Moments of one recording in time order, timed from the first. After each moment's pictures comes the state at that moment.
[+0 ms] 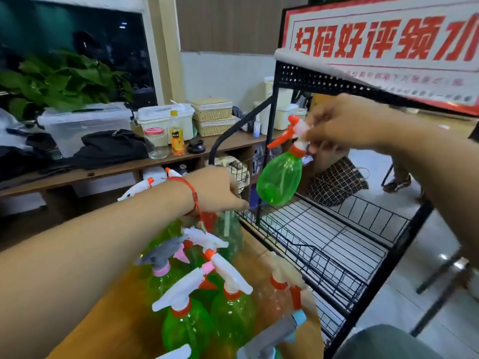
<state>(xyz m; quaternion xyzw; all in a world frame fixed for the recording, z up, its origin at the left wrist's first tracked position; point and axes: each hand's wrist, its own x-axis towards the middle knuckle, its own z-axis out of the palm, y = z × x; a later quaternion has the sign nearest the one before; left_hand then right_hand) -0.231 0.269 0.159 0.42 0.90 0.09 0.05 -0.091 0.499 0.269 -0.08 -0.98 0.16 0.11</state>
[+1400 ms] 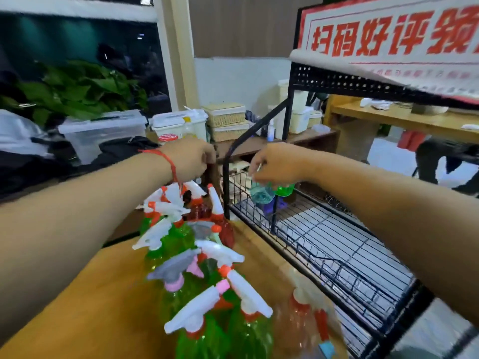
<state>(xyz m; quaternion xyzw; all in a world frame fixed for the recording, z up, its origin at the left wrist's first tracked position) -0.316 0.226 0.194 0.35 0.93 0.06 -0.08 -0.201 0.441 0.200 0.00 -0.99 0.13 0.00</state>
